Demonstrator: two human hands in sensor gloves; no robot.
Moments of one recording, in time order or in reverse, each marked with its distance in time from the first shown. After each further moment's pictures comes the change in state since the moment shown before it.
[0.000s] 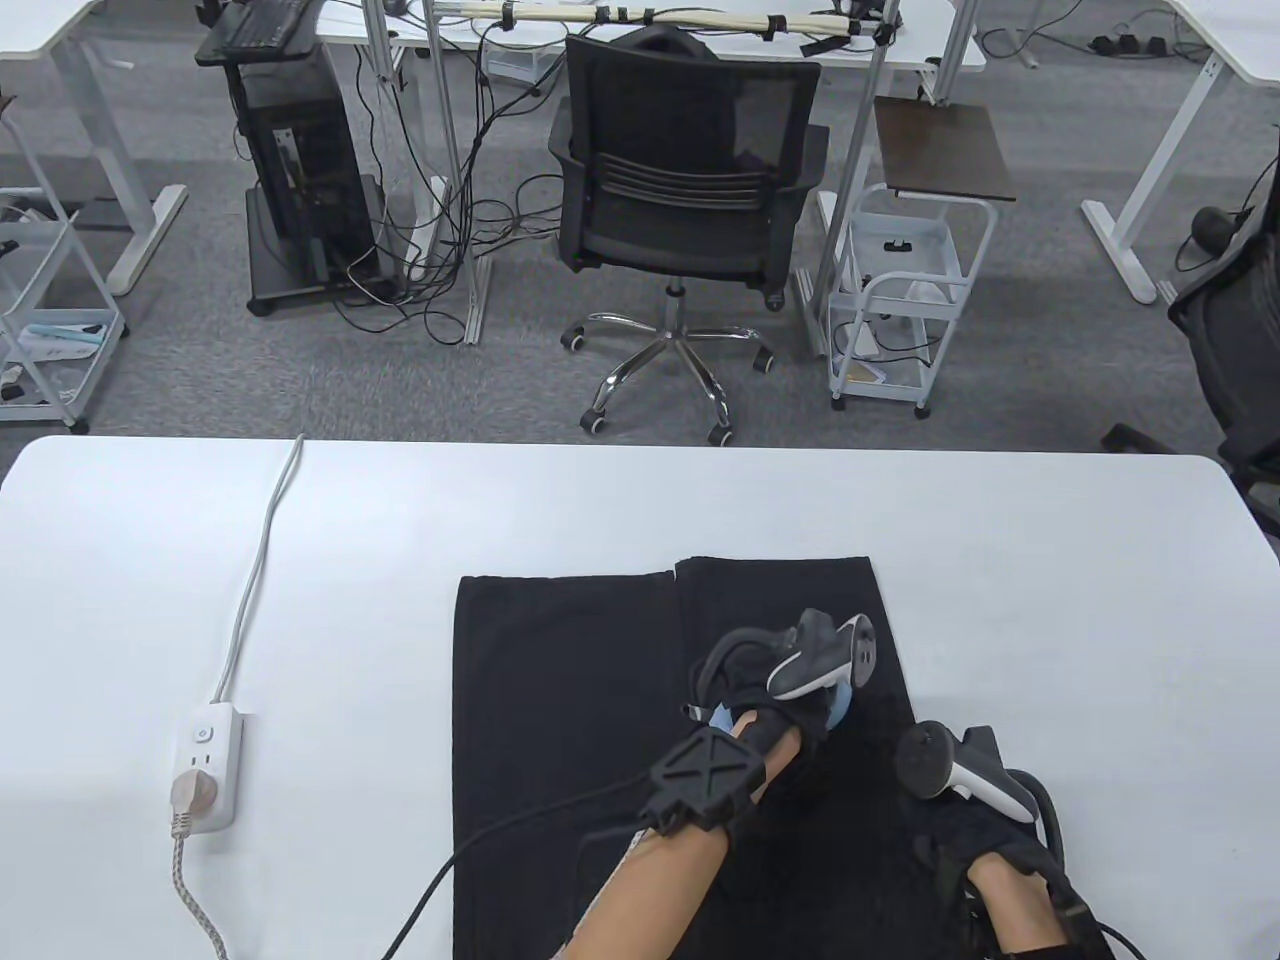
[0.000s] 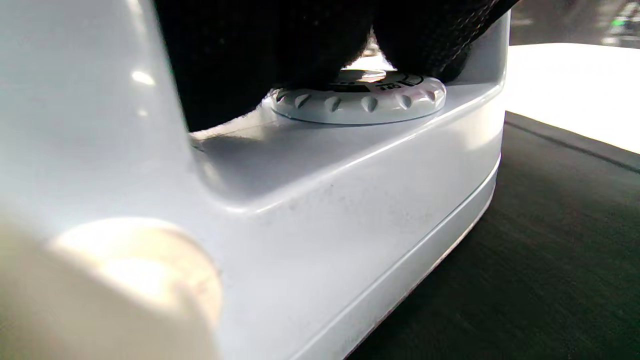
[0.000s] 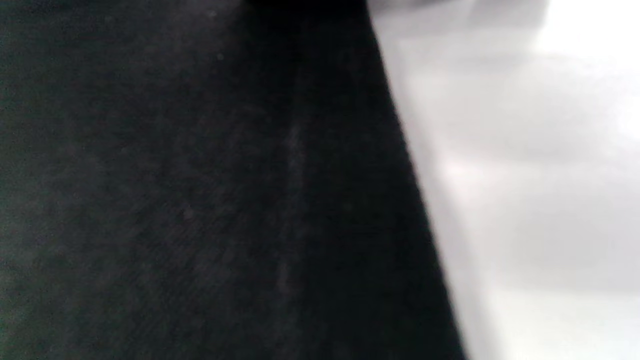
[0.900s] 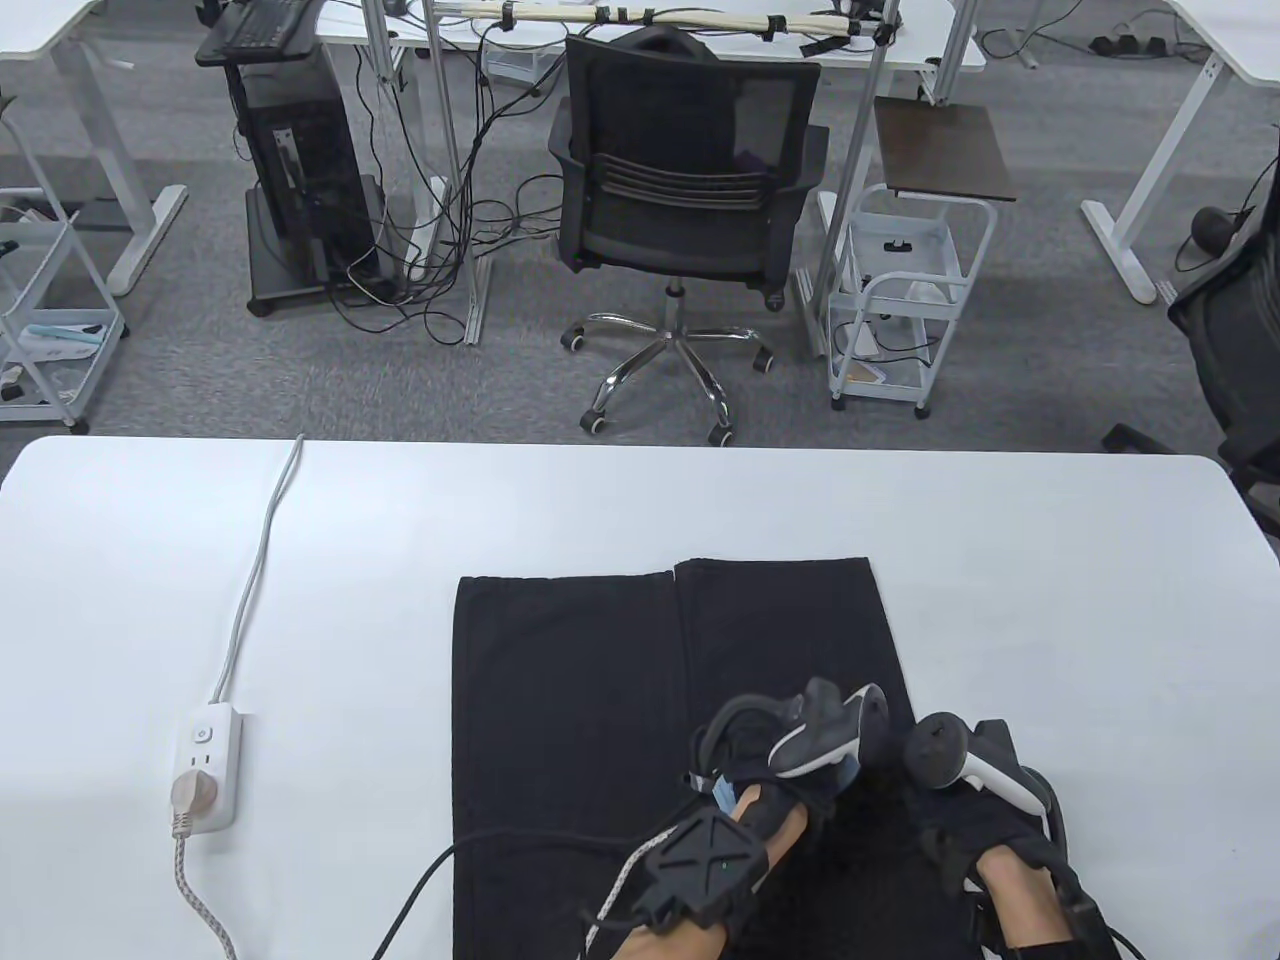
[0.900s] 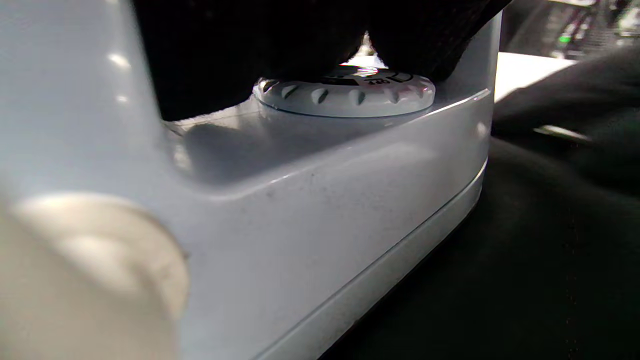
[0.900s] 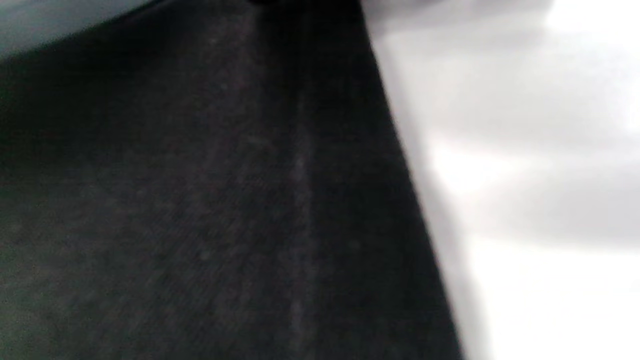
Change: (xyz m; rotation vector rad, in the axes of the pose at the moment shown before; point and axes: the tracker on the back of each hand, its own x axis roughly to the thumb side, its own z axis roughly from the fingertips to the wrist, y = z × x) left_hand 0.028 -0.029 0.098 0.021 -0.127 0.003; right_hand -0.009 -0.006 -0.002 0.025 -0.024 -0.081
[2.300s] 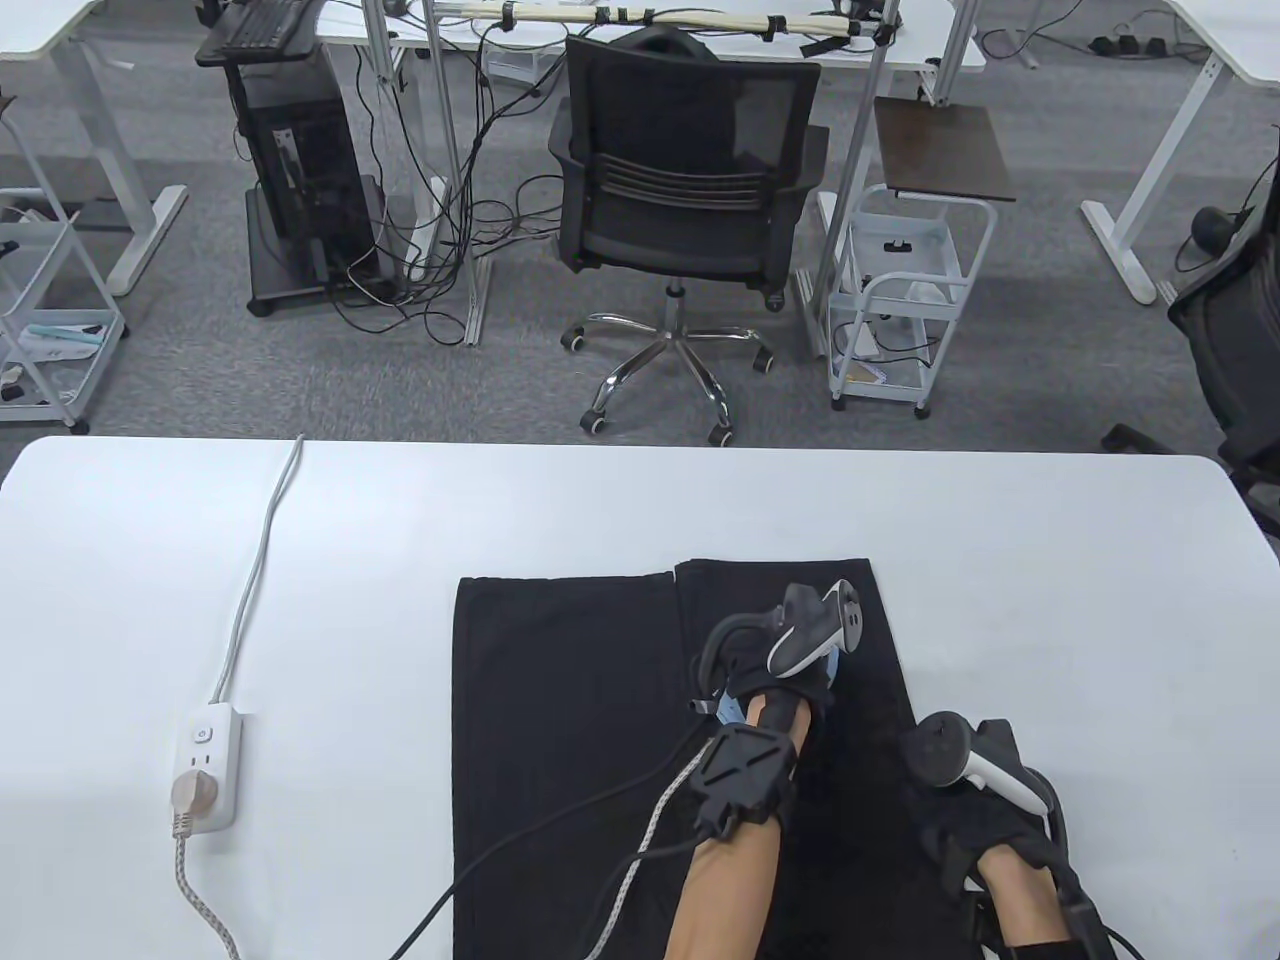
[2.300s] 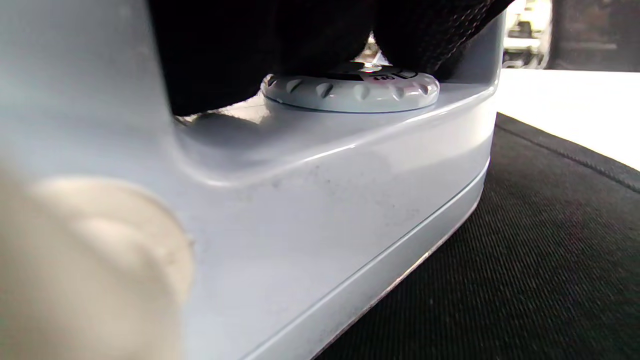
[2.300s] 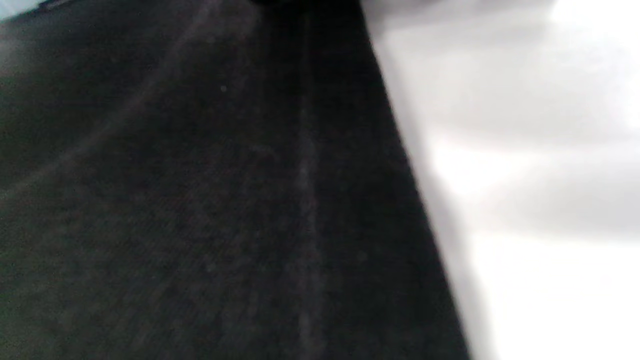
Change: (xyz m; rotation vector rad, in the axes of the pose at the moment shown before) left_hand -0.043 0.023 -0.105 -0.005 0.255 0.091; right_hand -0.003 0.000 0.000 0.005 0.002 -0.019
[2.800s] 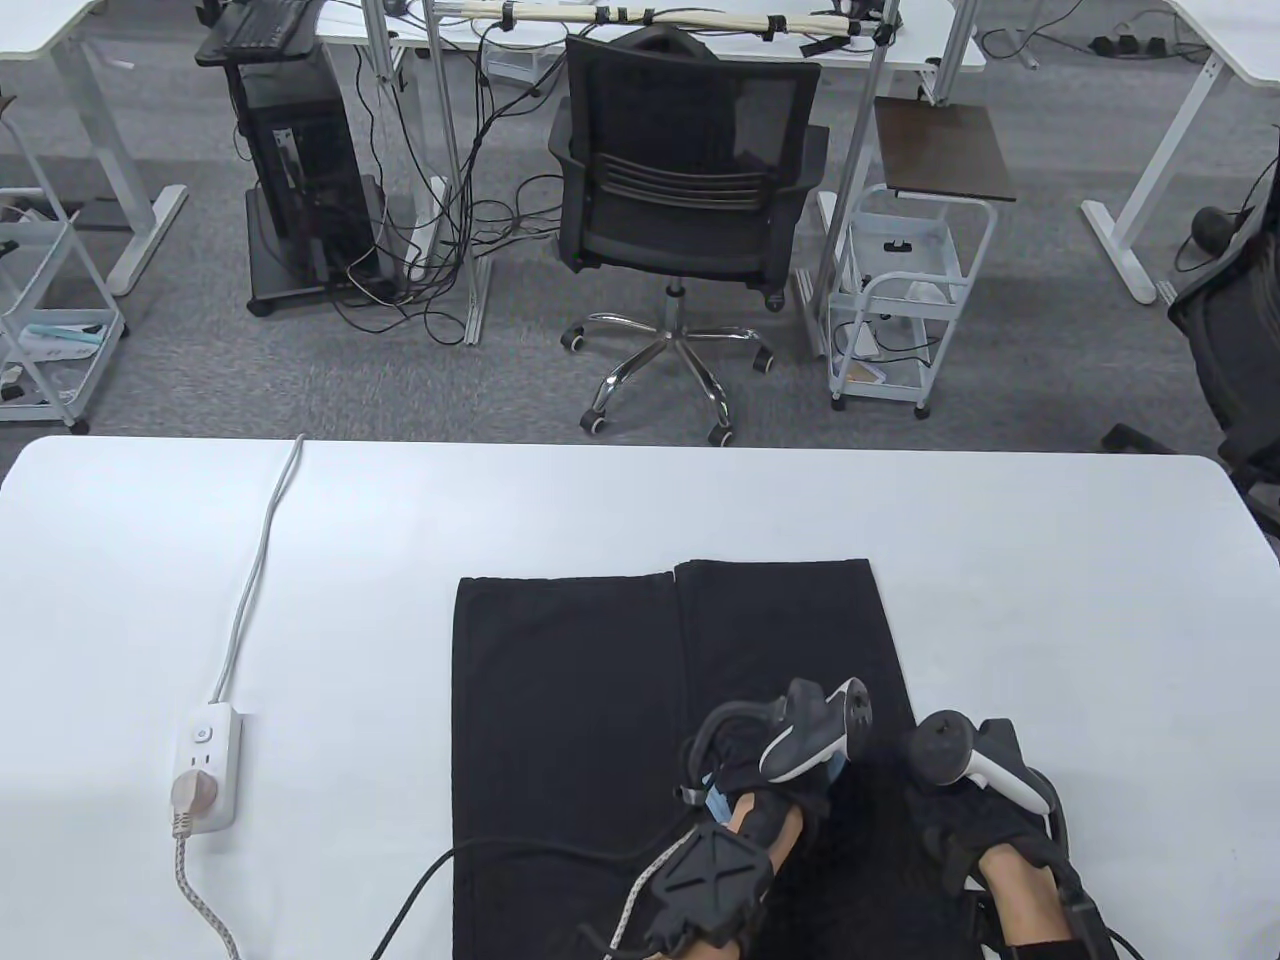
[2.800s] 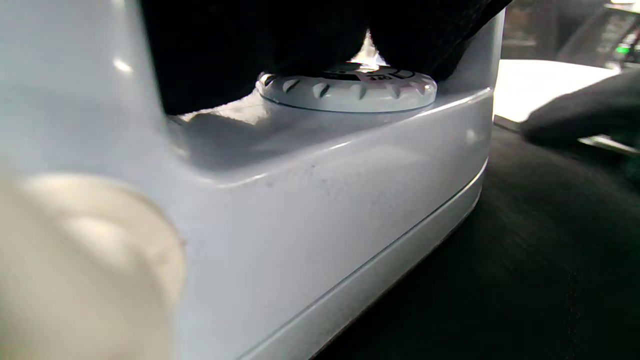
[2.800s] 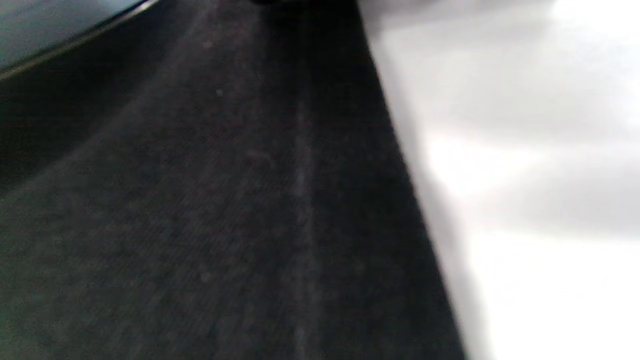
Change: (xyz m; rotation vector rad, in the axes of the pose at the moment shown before) left_hand 0.000 -0.029 0.109 0.014 -0.157 -0.045; right_hand -0.001 0.000 0.000 0.000 -0.002 -0.007
